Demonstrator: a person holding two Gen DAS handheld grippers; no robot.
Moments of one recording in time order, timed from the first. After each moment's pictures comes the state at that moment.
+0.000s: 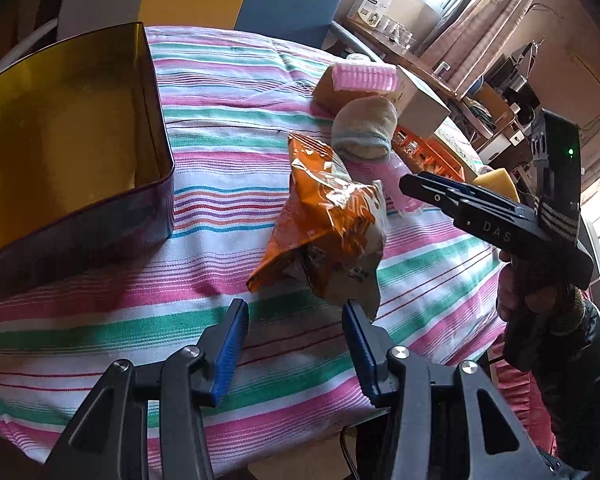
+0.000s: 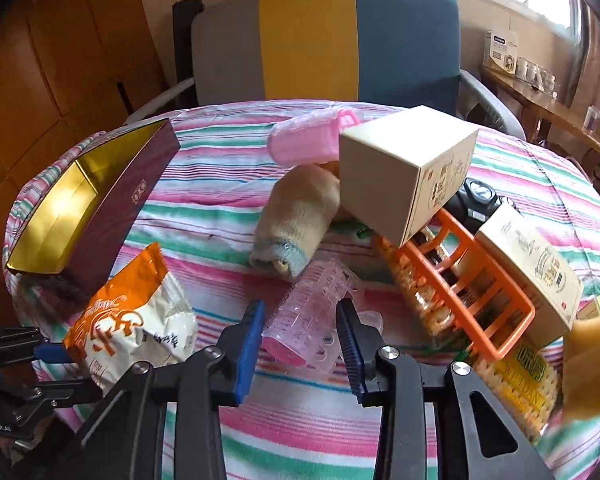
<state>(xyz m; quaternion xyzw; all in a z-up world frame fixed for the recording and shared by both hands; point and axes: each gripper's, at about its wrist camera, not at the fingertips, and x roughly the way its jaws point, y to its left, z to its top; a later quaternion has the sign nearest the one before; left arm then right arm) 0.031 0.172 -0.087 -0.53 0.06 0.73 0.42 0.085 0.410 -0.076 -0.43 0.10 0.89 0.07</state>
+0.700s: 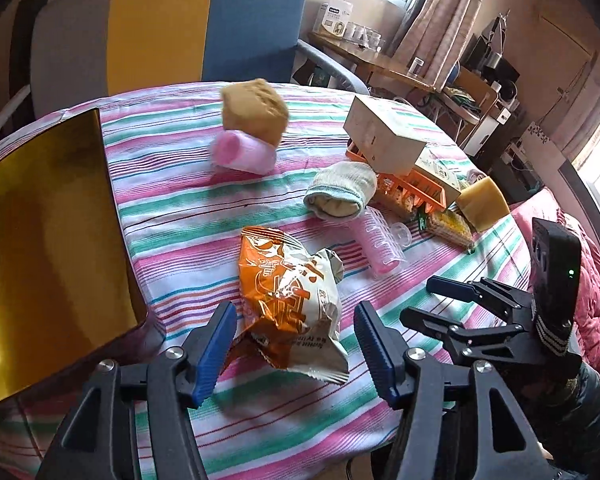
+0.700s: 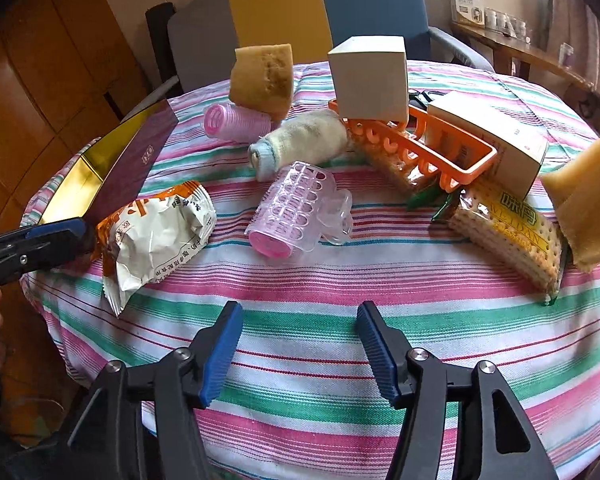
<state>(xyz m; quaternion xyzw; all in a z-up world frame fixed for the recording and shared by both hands) 0.014 0.224 -0.050 -0.48 0.12 0.75 0.44 0.155 0.396 -0.096 -0.44 0.18 0.87 0.08</state>
